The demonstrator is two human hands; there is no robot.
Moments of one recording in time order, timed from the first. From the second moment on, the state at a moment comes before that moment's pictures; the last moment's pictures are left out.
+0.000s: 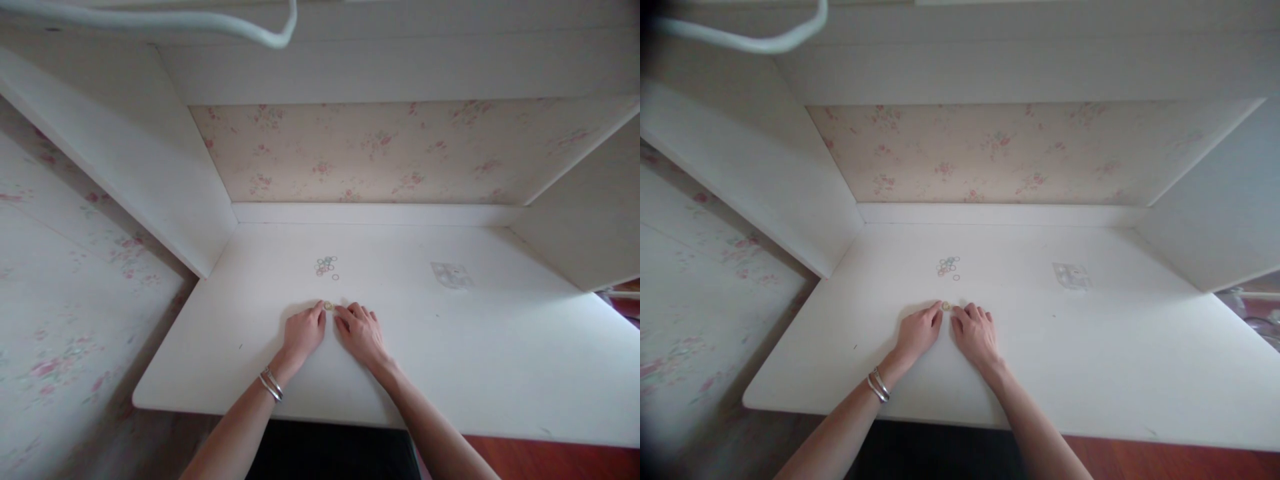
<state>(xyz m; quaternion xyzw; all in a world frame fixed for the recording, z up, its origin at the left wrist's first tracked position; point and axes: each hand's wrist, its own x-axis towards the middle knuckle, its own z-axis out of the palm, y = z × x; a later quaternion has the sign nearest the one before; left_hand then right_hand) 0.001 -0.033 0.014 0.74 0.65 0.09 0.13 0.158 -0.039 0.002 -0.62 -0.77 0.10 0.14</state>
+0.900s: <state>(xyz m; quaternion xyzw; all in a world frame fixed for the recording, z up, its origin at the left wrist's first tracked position) -0.006 -0.034 0.008 0.72 0.66 0.14 0.15 0.143 -0.012 -0.011 -0.59 -0.78 0.10 0.18</state>
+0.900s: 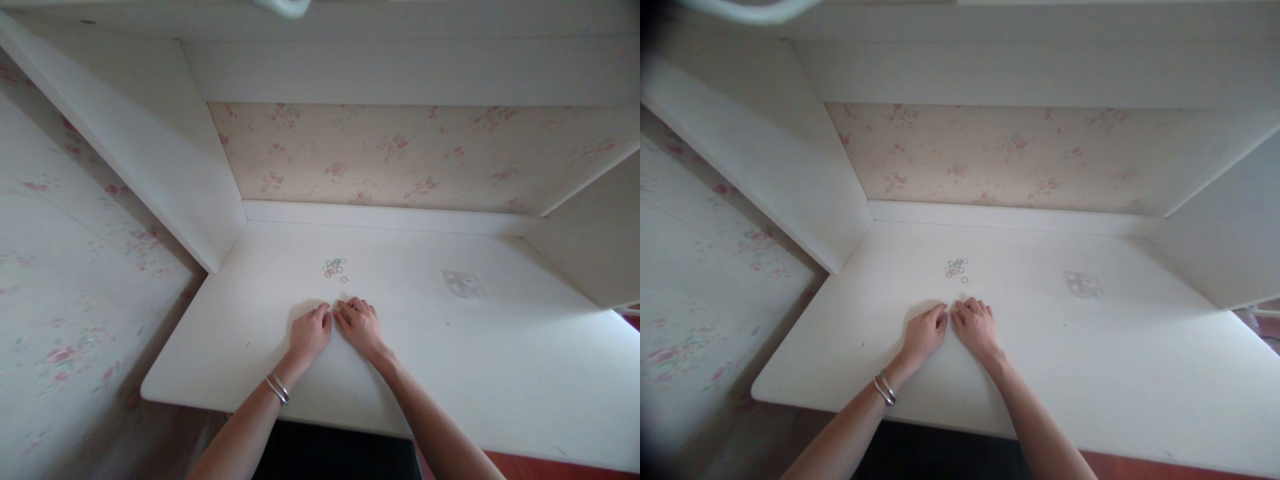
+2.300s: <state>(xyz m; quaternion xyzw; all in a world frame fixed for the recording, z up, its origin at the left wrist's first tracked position) -0.009 0.082 -0.006 0.73 0.64 0.19 0.14 0.158 -0.003 -0.026 -0.61 -0.66 0.23 0.38</state>
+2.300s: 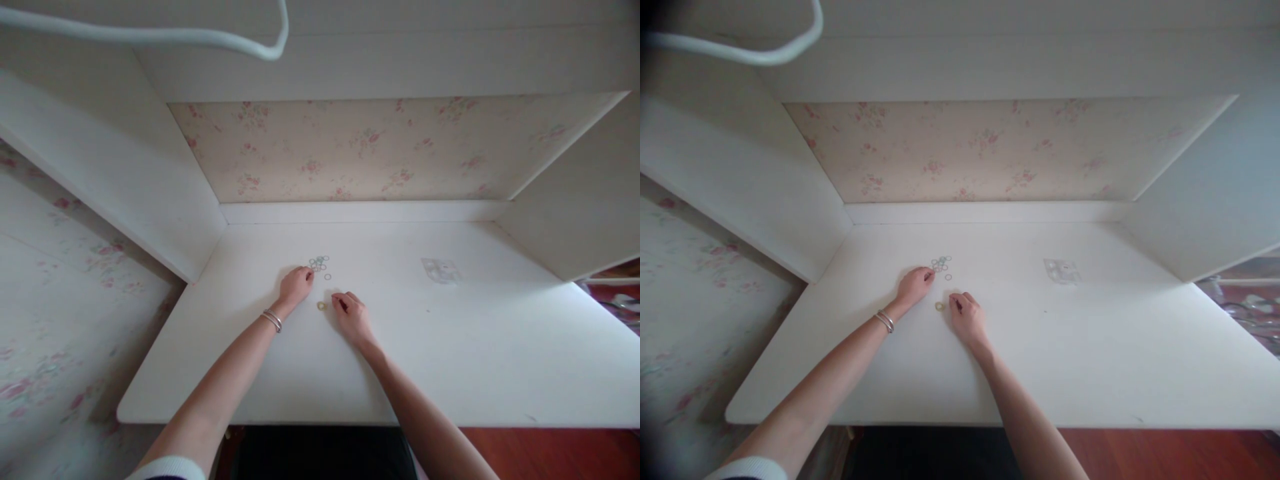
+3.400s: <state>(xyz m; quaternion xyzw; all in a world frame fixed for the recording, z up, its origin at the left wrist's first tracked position) -0.027 -0.025 -0.002 0.77 0.59 0.16 0.14 0.155 0.016 -0.015 -0.63 -0.66 0.26 0.32</state>
